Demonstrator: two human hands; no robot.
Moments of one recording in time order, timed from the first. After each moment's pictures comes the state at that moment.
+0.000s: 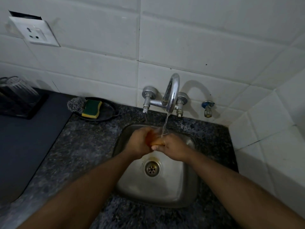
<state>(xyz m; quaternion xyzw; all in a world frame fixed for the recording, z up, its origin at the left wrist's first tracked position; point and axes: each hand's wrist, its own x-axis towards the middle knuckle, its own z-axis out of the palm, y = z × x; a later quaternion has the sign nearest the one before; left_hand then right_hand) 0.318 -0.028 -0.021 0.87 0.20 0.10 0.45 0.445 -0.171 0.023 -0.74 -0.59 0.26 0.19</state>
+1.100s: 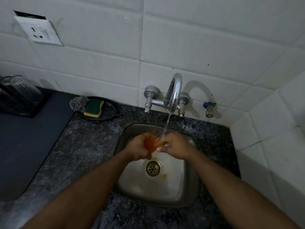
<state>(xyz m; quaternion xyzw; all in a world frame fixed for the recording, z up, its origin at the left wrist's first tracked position) 0.303 -0.023 -0.027 0.79 0.29 -0.09 0.54 0.442 -0.173 0.028 -0.79 -0.49 0.30 0.19</state>
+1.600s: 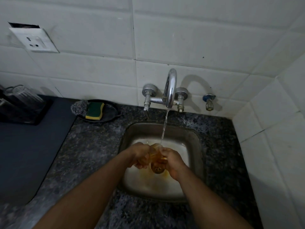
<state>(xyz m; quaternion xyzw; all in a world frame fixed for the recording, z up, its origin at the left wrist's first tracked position) 0.293 -0.037 0.000 0.67 0.41 -0.26 0.56 0.373 -0.188 -0.039 -0.64 0.08 0.50 0.58</state>
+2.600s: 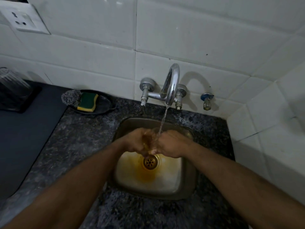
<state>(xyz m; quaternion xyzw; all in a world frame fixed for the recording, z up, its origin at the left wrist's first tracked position) 0.308 -0.009 -0.014 0.83 0.08 -0.14 0.53 0.428 -0.168 0.053 -0.72 -0.66 0.20 -0.07</state>
